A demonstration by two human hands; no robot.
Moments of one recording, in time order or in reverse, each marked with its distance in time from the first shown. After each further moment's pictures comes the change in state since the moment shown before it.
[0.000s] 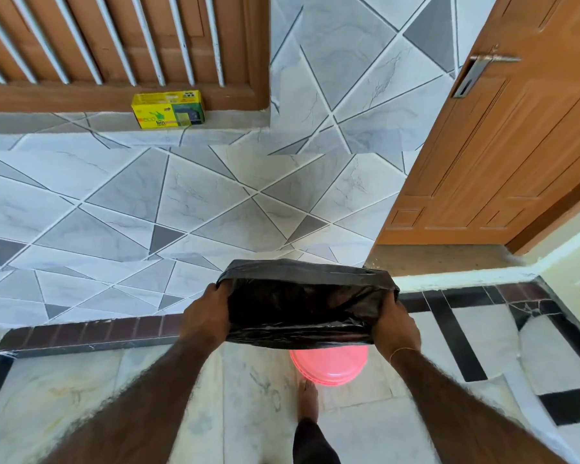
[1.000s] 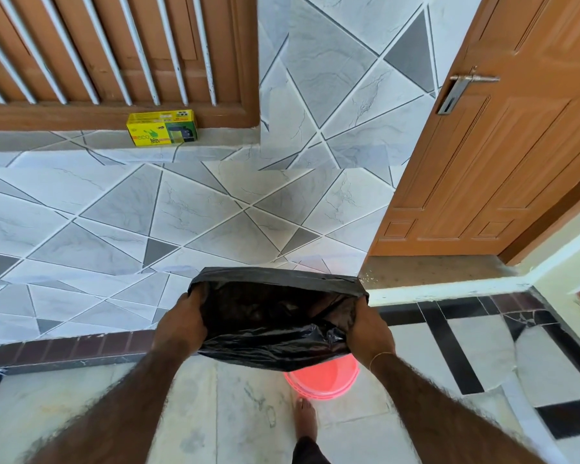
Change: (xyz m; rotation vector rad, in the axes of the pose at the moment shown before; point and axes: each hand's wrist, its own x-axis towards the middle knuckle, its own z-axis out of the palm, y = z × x) left_hand 0.008 -0.020 -0.008 -0.115 0.078 -0.066; right_hand 0.003 -0.020 -0.004 0.100 -0.087 -0.108
